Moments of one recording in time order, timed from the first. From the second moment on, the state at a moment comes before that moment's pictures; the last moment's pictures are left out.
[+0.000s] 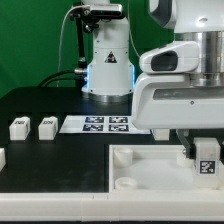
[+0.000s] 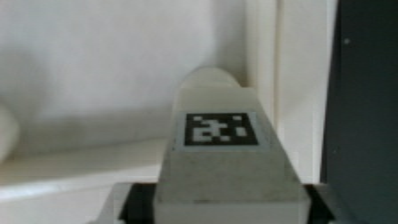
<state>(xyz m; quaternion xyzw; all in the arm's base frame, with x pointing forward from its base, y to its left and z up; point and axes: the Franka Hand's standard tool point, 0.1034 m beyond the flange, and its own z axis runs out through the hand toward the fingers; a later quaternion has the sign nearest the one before) 0.630 0.112 0.072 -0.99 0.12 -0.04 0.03</state>
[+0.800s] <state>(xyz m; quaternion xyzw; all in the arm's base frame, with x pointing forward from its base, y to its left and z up) 0.627 0.120 0.071 -0.70 0.71 0.03 0.07</state>
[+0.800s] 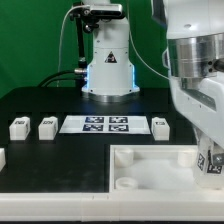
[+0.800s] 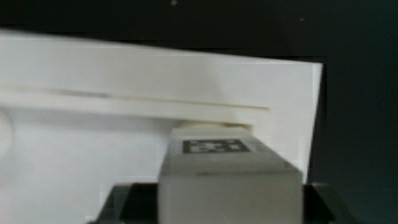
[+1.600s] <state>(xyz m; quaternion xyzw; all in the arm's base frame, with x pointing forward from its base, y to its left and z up) 0.621 0.118 0.067 -0.68 0.73 0.06 0.06</state>
